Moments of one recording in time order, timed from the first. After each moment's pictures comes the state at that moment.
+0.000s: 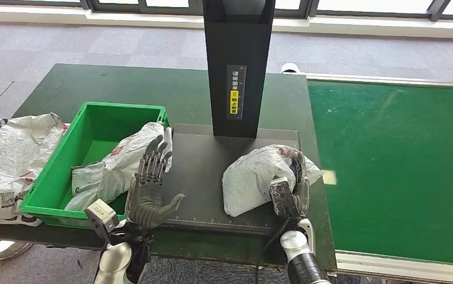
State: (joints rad) left arm -0.01 -0.29 -0.09 -1.48 0.01 -0.24 -0.70; right arm -0.32 0.33 -0.01 -0.70 0.51 -0.44 -0.70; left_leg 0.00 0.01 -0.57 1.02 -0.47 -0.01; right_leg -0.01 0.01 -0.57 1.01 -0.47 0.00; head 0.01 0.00
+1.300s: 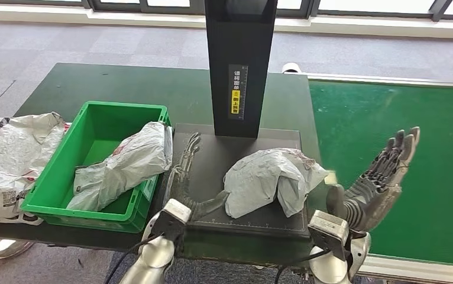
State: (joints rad) left arm -0.17 -0.28 -0.36 -1.23 -0.30 0.27 -0.70; right arm -0.02 0.31 0.12 -1.70 0.70 -0.70 -0.70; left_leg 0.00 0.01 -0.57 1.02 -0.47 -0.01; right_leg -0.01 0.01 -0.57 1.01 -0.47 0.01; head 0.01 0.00
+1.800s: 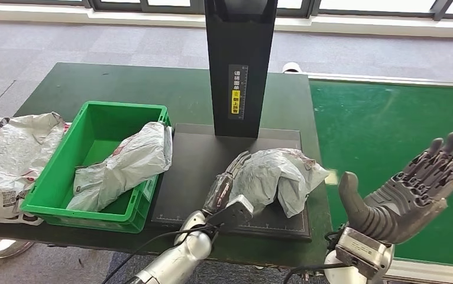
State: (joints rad) left arm -0.41 -0.34 -0.56 -0.68 -0.30 0.43 -0.62; right arm 0.00 0.31 0.12 -1.85 0.68 -0.70 -0.70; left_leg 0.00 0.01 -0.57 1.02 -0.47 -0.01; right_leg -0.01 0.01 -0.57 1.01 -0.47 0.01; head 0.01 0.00
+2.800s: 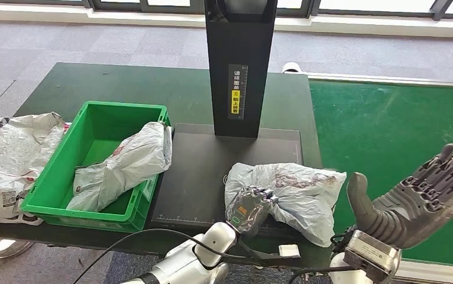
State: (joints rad) left arm -0.49 -0.36 -0.89 -0.55 -1.21 0.69 0.00; right arm 0.02 0.31 0.09 -1.88 0.67 -0.70 -0.70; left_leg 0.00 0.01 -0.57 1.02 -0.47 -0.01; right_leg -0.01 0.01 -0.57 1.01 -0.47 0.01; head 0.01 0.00
